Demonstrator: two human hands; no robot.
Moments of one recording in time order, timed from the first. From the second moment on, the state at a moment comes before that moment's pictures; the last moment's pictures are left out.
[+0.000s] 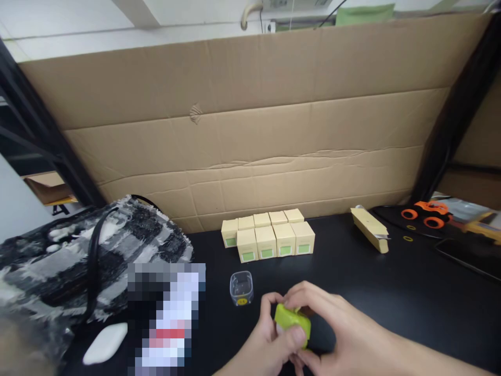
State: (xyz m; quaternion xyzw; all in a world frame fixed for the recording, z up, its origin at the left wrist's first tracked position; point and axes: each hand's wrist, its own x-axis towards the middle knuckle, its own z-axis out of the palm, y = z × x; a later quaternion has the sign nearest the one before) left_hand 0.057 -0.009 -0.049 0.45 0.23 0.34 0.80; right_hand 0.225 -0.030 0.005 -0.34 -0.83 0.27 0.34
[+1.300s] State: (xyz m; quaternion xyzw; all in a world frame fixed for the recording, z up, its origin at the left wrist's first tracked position) left_hand 0.042 -0.018 -0.017 0.68 0.33 0.23 0.62; right_hand 0.221 -0.036 0.013 -0.34 -0.89 0.21 0.22
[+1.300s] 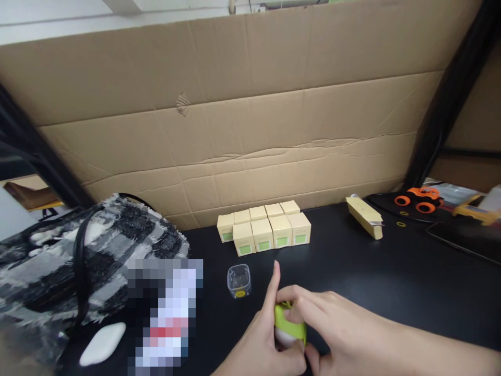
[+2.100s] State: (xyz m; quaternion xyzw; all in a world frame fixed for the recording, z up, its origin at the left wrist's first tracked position) left_hand 0.052 0.002 0.009 0.56 0.28 0.19 0.76; right_hand 0.259 -0.019 0.037 -0.31 -0.80 0.40 0.33
